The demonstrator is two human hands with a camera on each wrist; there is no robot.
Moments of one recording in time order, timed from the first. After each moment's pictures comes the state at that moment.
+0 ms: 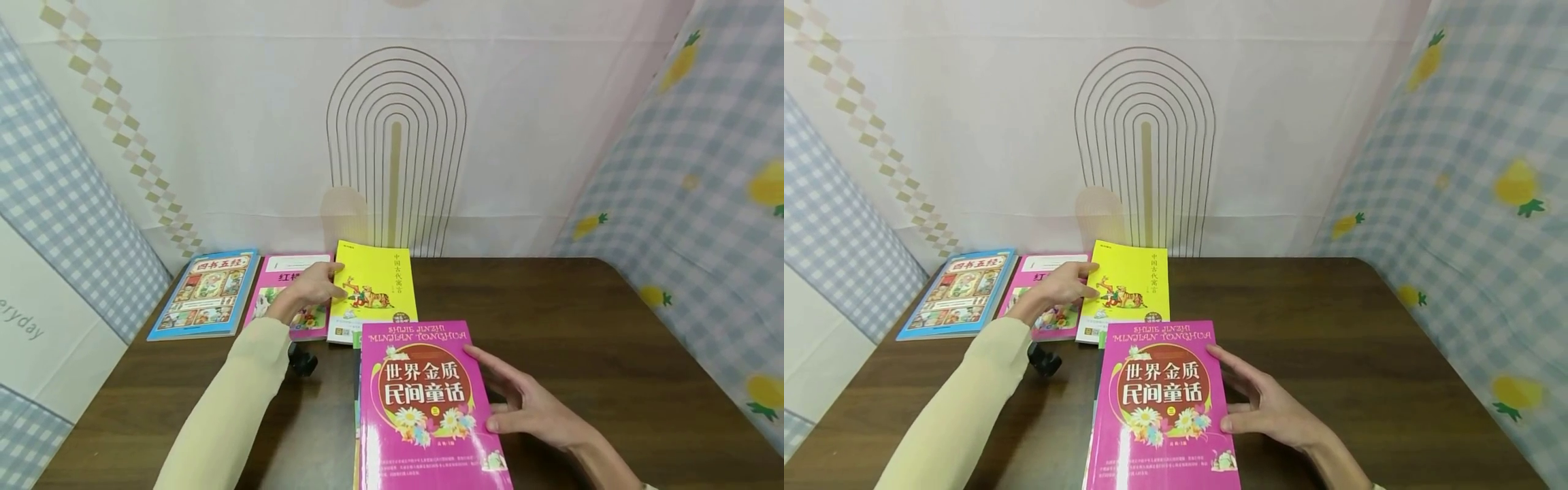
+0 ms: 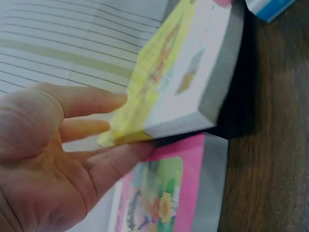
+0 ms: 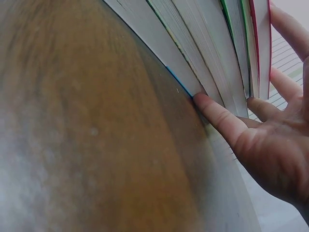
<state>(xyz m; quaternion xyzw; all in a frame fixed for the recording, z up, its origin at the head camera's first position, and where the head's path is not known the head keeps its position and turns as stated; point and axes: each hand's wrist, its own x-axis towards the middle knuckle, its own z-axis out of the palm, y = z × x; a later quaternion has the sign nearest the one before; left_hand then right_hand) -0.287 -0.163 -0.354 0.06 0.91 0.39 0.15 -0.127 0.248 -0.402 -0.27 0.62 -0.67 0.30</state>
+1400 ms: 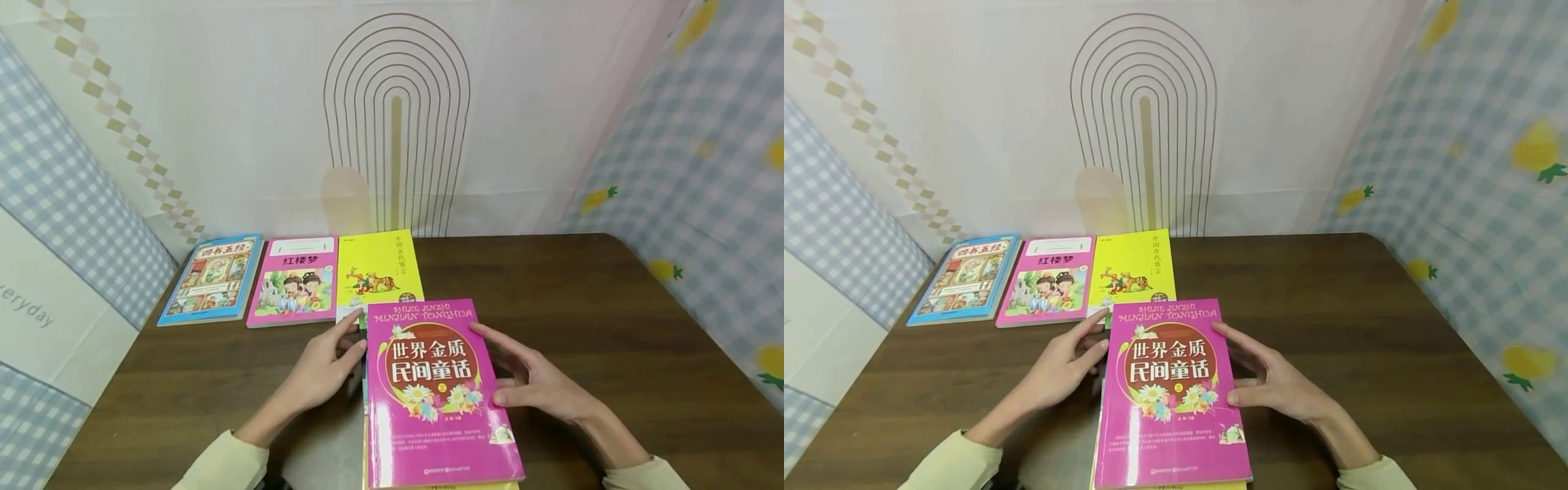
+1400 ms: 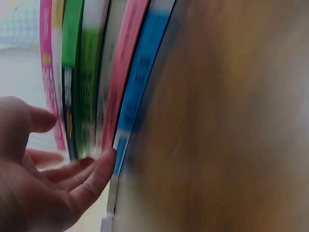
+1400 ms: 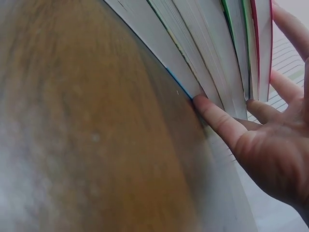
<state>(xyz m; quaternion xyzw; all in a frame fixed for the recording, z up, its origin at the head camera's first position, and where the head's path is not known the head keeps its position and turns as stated) -0.123 -0.130 -0.383 0.12 0.87 0.47 0.02 -0.126 0.247 -0.394 -0.26 0.66 -0.64 0.28</state>
